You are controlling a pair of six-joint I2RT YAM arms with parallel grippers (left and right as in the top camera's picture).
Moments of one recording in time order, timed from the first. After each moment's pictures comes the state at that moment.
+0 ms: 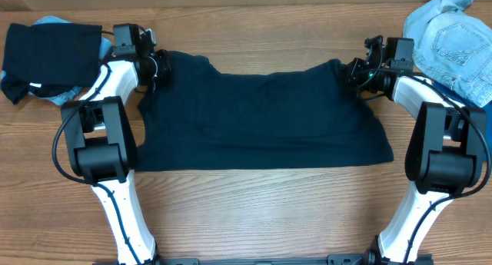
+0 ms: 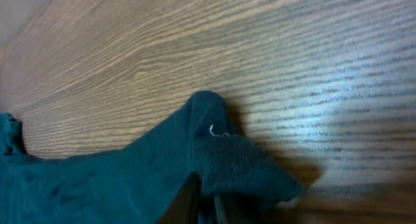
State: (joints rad) left arm 0.10 2.32 1.68 -0.41 0.34 -0.28; right arm -0.14 2.14 1.37 -0.19 -0.53 0.26
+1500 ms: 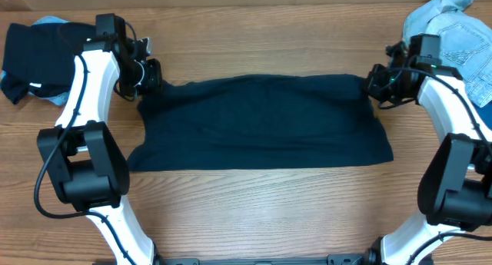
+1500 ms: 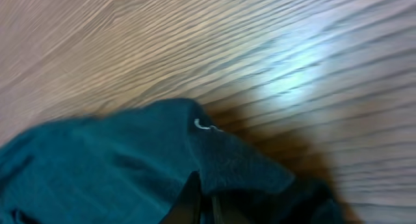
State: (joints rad) left arm 0.13 2.08 1.74 -1.03 0.30 -0.05; right arm -0.21 1.89 1.37 -0.65 -0.42 0.23
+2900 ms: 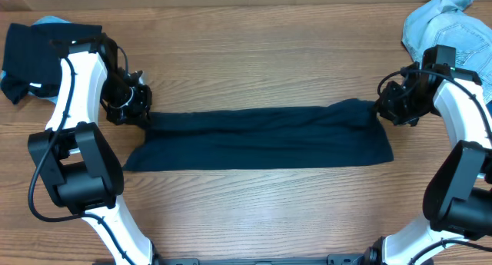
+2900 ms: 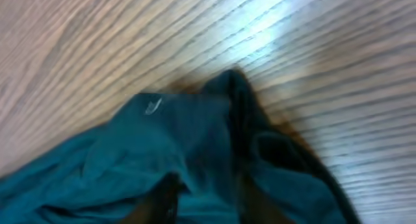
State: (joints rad) left arm 0.18 2.07 1.74 -1.45 0.27 0.03; right arm -0.27 1.85 1.37 -0.94 -0.33 0.23
